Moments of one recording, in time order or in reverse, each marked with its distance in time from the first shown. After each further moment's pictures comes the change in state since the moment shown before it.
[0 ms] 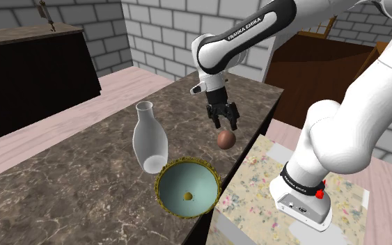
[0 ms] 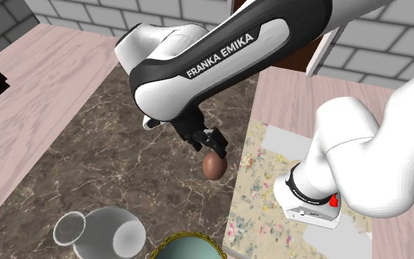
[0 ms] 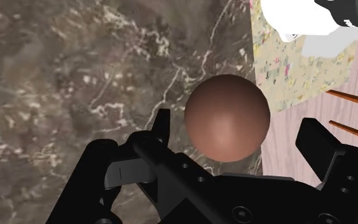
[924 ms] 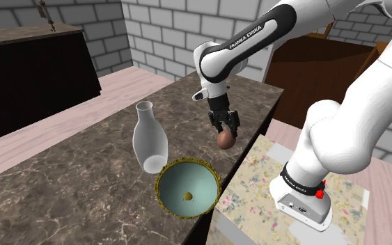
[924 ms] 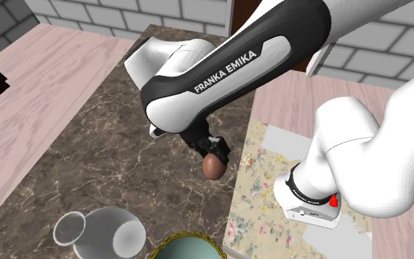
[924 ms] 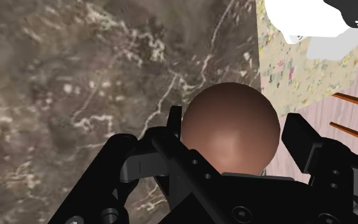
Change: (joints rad) arm 0.004 -0.003 0.004 -0.065 0.005 0.062 -0.003
